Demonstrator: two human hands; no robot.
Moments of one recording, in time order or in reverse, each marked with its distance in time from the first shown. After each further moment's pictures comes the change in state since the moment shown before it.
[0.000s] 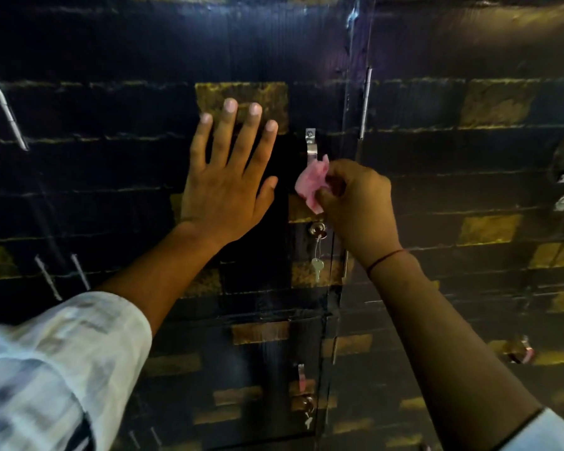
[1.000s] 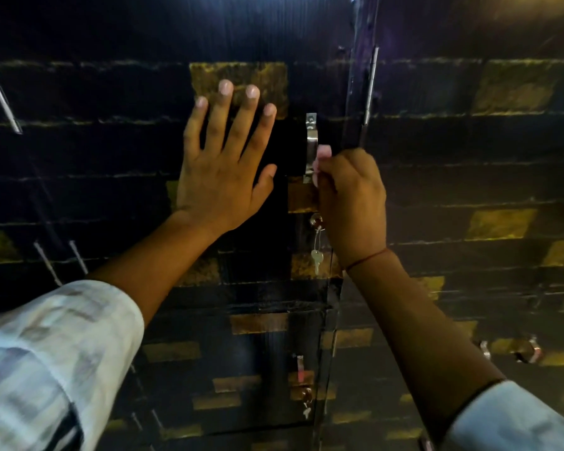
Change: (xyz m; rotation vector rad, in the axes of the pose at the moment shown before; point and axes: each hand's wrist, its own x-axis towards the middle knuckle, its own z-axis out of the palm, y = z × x) left_hand 0.001 0.000 -0.002 0.035 -0.023 -0.009; right_hand -0.008 0.004 0.023 -0.116 0.267 -0.182
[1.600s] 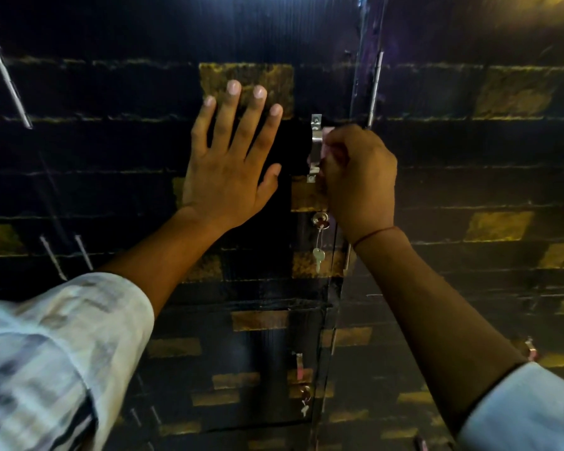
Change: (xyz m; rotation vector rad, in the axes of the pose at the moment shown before) left_hand 0.001 0.002 -0.002 -0.005 0.002 0.003; right_hand 0.026 0.002 -0.005 0.084 -0.072 0.098
